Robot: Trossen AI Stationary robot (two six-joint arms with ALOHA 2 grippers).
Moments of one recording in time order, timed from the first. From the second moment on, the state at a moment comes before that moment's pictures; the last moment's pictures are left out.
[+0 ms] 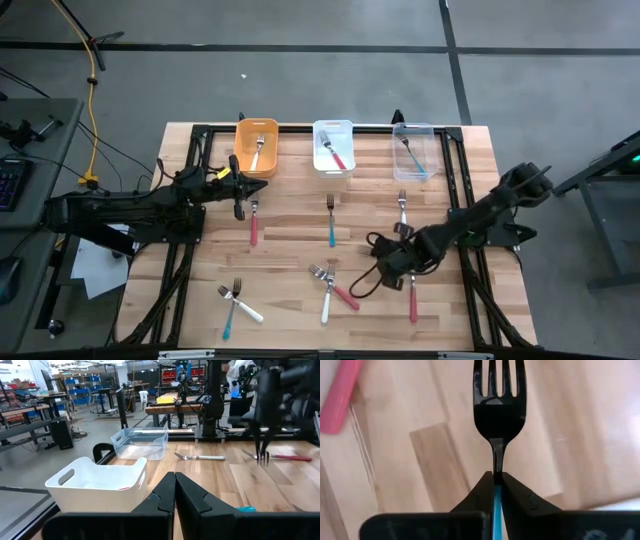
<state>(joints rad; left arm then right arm) 0.30 0.61 0.09 0.50 0.09 0.08 0.51 1.54 0.96 -0.75 0.22 0.76</state>
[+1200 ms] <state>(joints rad) 0.30 0.61 0.09 0.49 0.09 0.09 -0.85 1.48 1.03 -0.79 0.20 0.13</state>
